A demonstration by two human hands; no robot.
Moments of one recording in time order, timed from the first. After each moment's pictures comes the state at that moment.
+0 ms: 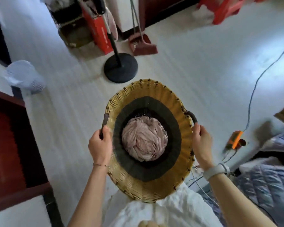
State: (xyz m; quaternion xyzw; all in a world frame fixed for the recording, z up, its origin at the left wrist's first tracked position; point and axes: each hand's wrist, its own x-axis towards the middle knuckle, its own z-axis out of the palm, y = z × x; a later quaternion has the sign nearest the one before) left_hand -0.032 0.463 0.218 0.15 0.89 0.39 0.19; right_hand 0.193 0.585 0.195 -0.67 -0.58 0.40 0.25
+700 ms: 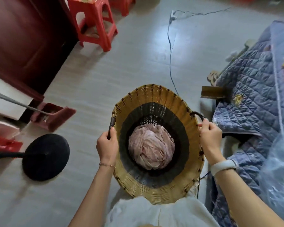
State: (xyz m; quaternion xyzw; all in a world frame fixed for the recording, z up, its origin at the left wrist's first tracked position) left_hand 0.094 0.954 0.213 0.43 0.75 0.30 0.40; right_hand 0.349 0.898 0.220 -0.84 -0.24 0.24 0.41
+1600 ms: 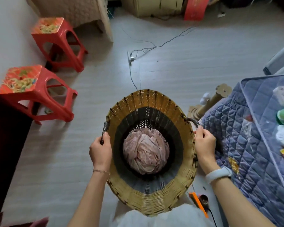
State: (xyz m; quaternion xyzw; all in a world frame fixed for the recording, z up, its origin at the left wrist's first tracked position) left_hand 0.443 1.460 0.247 0.56 0.68 0.27 0.39; right_hand 0.666 1.324 0.236 -0.85 -0.10 0.19 0.47
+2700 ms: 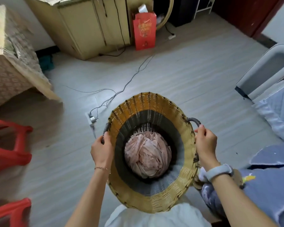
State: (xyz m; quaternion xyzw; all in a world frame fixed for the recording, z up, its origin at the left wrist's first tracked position) left_hand 1.002 1.951 0.224 0.69 0.55 0.19 0.42; right_hand 1.163 1.737 0.214 -0.85 0.07 0.08 0.52
